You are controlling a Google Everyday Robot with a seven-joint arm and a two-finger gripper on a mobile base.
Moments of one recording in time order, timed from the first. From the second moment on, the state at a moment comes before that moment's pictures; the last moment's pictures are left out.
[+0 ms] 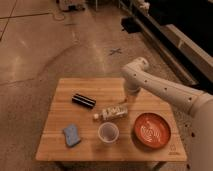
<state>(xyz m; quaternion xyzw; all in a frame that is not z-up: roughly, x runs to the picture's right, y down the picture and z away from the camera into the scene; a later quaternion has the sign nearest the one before) 0.160 0.067 0.847 -0.27 -0.05 -0.24 0.93</state>
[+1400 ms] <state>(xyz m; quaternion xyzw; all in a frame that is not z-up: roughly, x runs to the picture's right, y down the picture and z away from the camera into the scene) 0.218 0.143 0.775 -0.26 -0.07 -0.20 0.94</state>
